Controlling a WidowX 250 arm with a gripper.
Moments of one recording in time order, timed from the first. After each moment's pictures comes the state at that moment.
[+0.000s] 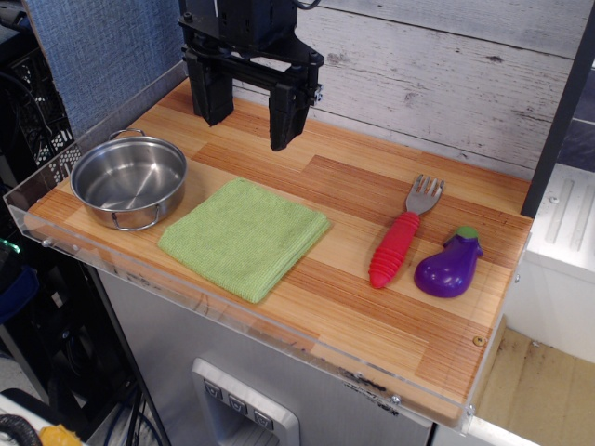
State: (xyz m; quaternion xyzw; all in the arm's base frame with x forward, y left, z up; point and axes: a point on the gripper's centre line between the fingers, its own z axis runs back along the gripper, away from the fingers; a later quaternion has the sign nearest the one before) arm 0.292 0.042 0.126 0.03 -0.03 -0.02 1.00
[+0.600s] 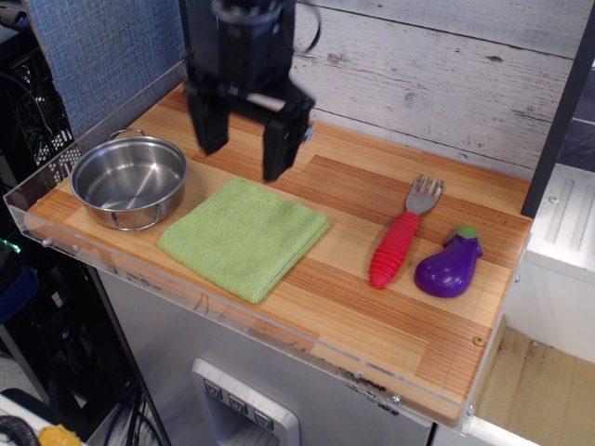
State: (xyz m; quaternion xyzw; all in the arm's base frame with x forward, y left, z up) arm 0.289 0.054 0.091 0.05 0.00 -0.02 1.00
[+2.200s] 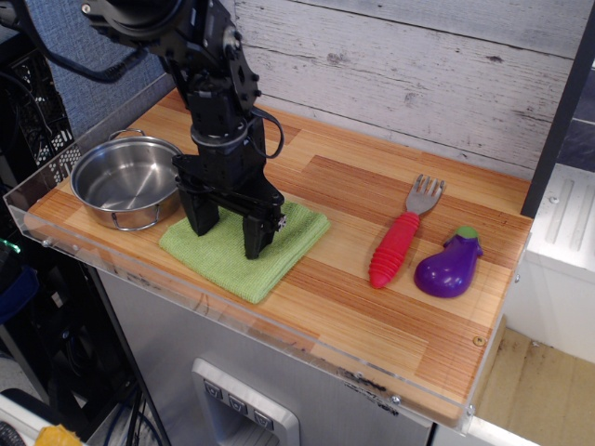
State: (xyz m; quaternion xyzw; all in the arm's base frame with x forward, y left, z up) arm 0.286 0.064 0.008 0.00 -0.03 -0.04 1.00
